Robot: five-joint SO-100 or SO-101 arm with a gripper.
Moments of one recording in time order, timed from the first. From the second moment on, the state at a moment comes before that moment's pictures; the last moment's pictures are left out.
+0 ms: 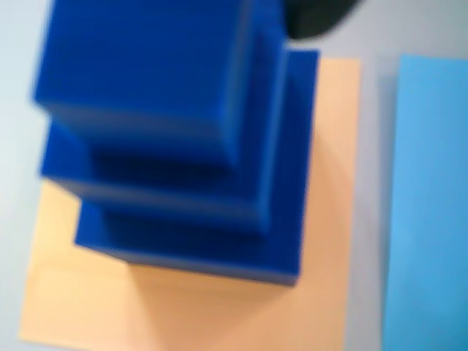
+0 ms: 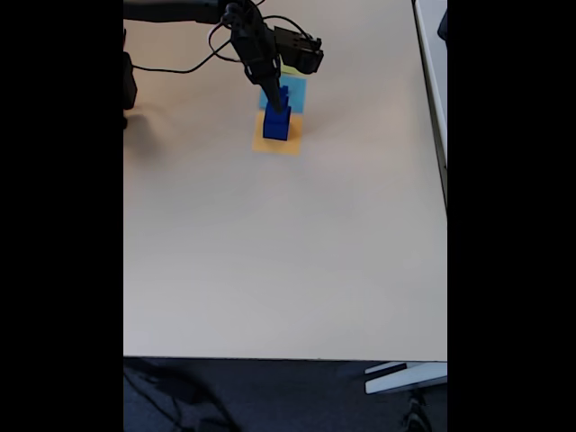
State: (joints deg) arm 5.7 86.7 83.9 67.4 80.9
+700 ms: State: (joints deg) arm 6.4 86.7 84.9 67.2 80.6
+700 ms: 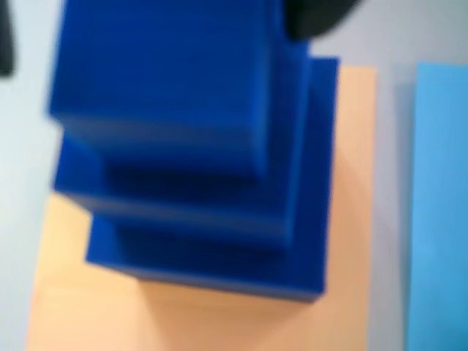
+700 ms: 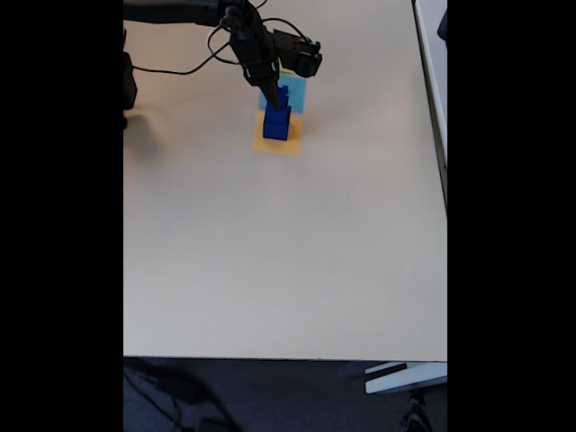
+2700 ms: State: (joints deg) arm -1.9 85.2 66.7 73.7 98.8
